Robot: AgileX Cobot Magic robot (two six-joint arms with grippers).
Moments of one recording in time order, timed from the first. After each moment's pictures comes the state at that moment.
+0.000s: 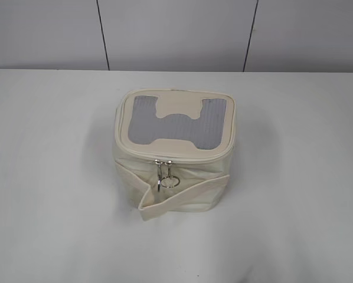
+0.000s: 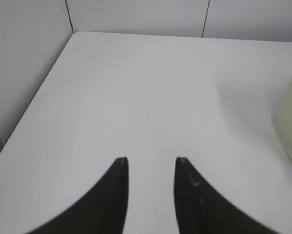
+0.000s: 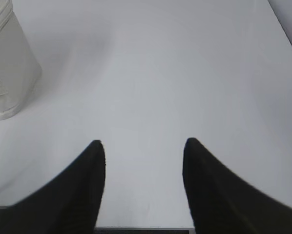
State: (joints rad) left arm 0.01 -0.01 -0.54 0.00 1.05 -0.06; right arm -0.01 -0.01 -0.50 0.08 1.05 -0.05
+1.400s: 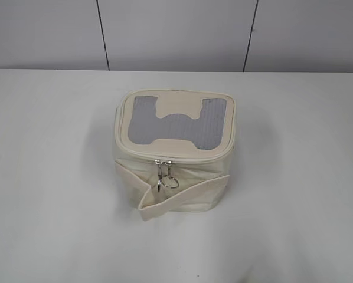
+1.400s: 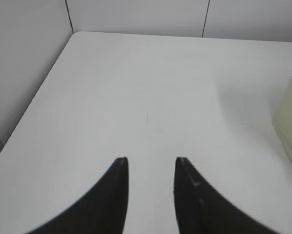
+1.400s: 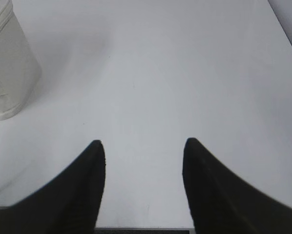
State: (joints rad) left arm 0.01 -0.01 -0.54 0.00 1.05 -0.06; right arm -0.01 -0.01 -0.50 0.08 1.05 -0.05
